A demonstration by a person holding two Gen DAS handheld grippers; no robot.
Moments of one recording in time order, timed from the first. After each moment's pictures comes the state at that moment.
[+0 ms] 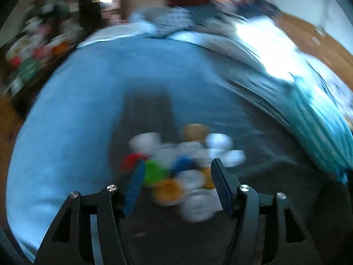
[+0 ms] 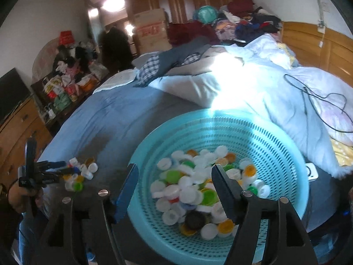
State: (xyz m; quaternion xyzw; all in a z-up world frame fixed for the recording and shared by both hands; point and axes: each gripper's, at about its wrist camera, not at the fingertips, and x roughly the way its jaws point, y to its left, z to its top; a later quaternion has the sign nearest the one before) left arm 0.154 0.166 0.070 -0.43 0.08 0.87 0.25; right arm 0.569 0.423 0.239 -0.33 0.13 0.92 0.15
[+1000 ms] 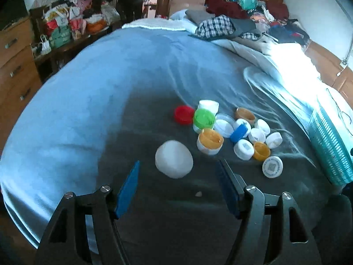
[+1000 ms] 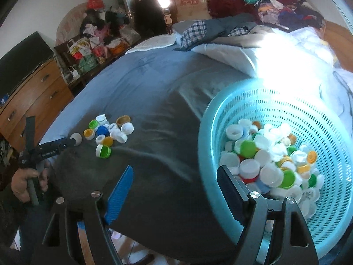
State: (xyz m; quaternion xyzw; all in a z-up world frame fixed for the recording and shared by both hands) left arm 0.174 0.084 0.037 -0.43 0.01 0.88 0.19; right arm 0.513 0.340 0.174 -0.41 0.11 0.90 0.04
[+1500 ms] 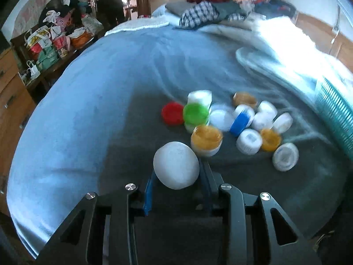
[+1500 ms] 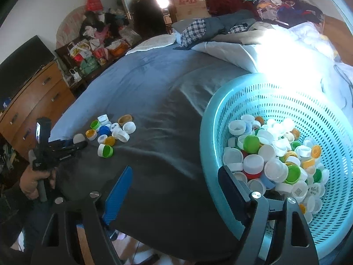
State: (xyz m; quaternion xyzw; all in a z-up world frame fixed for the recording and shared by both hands) left arm 0.163 0.114 0.030 -0.42 0.09 0.87 0.22; right arm 0.515 0.339 0.172 -0.40 0.12 0.91 0.04
